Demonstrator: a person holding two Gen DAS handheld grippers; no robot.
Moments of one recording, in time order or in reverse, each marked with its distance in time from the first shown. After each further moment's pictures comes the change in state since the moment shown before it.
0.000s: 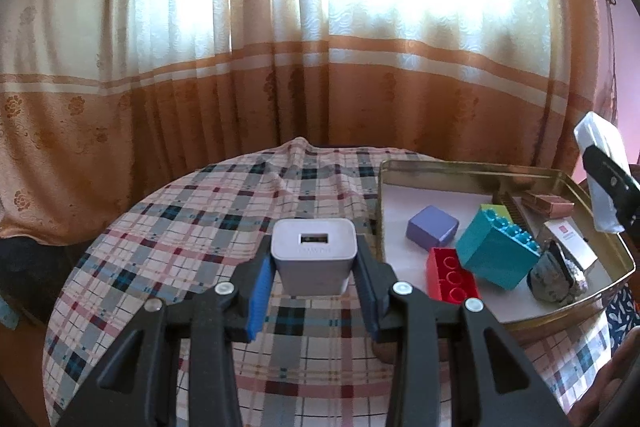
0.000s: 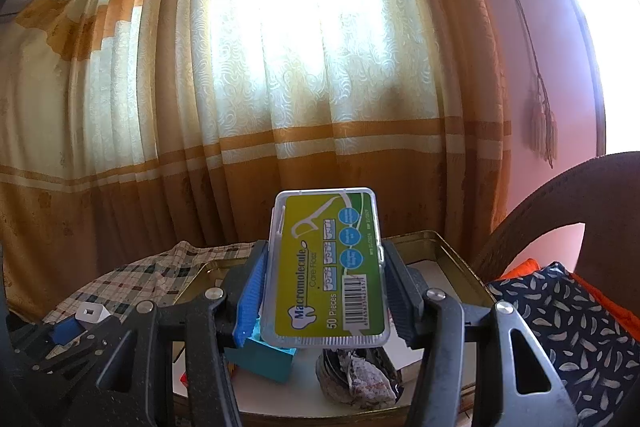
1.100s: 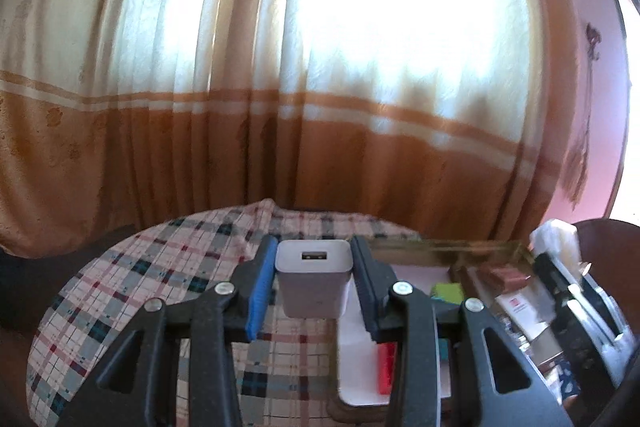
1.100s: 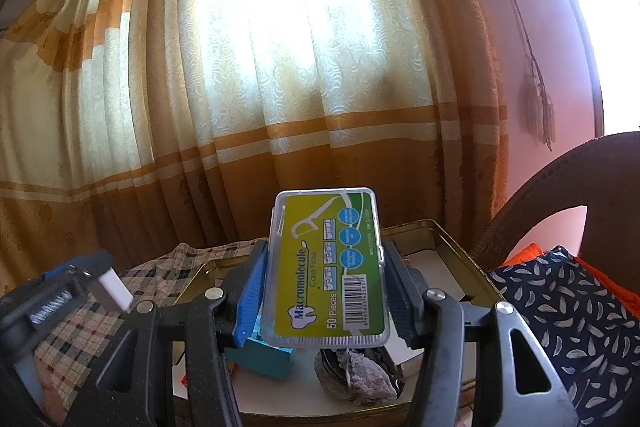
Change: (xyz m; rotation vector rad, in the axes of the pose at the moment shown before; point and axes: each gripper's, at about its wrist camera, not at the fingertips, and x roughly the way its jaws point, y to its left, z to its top) left arm -0.017 0.002 0.043 -0.074 -0.153 -0.146; right arm 0.003 -0.008 -0.001 0.054 0.022 0.000
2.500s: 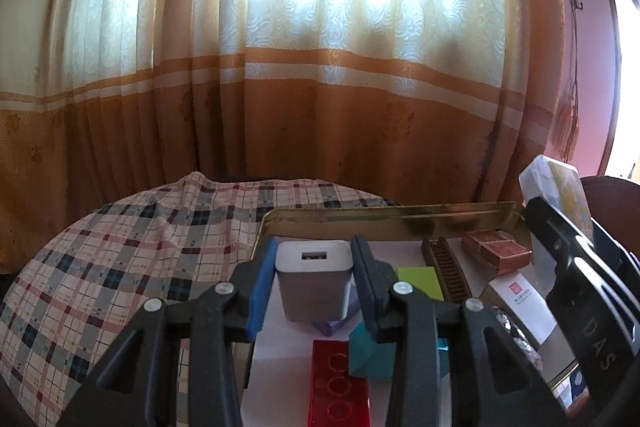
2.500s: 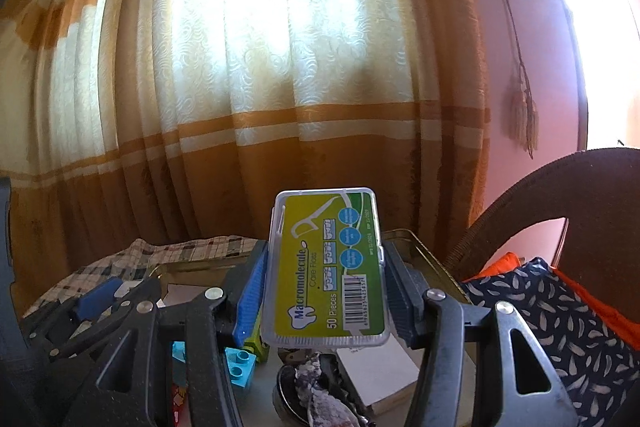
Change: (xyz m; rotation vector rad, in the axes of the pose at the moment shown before) left arm 0.071 -0.061 -0.021 0.094 0.123 -0.059; right arm 0.033 -0.003 0.010 -0.056 0.036 -0.122
